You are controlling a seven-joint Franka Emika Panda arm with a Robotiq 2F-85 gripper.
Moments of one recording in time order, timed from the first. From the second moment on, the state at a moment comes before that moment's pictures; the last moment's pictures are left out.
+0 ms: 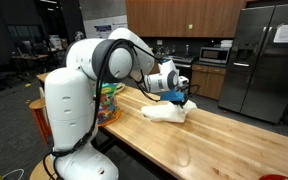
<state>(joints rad) -0.07 0.10 -0.13 -2.12 -0.36 2.54 0.08</state>
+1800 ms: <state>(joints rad) 0.00 -0.02 -0.02 -2.33 -0.39 2.66 0.12</state>
